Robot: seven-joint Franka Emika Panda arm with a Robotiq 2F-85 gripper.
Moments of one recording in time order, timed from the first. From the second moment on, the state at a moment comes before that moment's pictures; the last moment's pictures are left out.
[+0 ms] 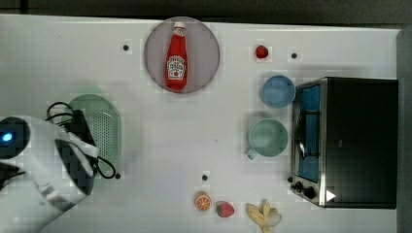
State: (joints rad) arm 0.02 0.24 0.62 -2.12 -0.03 0.66 1.02
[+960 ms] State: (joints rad) arm 0.05 0.60 0.47 -2.16 -0.16 1.01 1.23
